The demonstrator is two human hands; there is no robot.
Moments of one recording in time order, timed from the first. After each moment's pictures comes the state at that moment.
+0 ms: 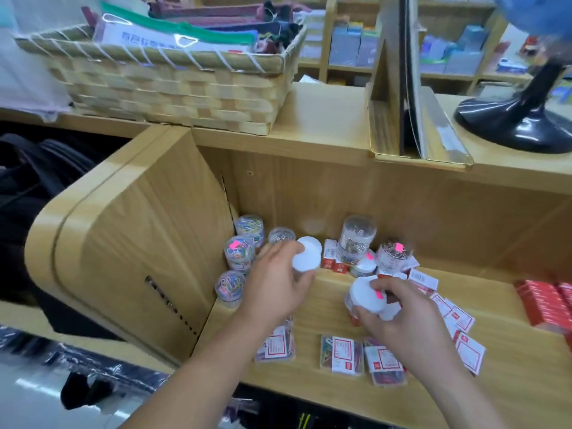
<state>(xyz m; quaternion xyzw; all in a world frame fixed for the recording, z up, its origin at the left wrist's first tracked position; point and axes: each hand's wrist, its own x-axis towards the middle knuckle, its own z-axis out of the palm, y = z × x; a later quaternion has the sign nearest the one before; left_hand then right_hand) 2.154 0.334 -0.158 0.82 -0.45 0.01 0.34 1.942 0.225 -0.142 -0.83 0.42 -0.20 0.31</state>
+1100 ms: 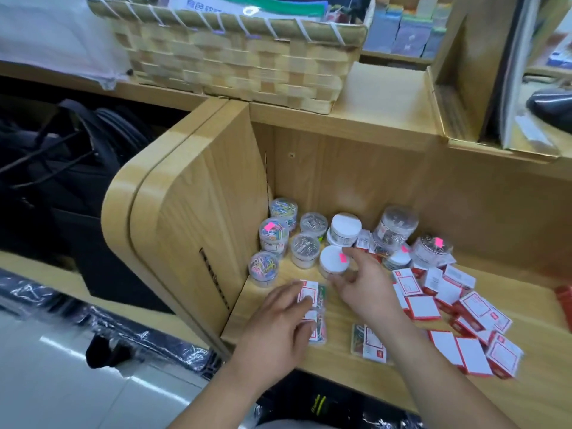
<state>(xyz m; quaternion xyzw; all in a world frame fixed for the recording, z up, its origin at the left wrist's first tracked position) 2.136 0.441 -0.216 0.80 -0.52 -0.04 0.29 2.053 0.246 -0.178 -0.86 0.36 -0.16 0.34</state>
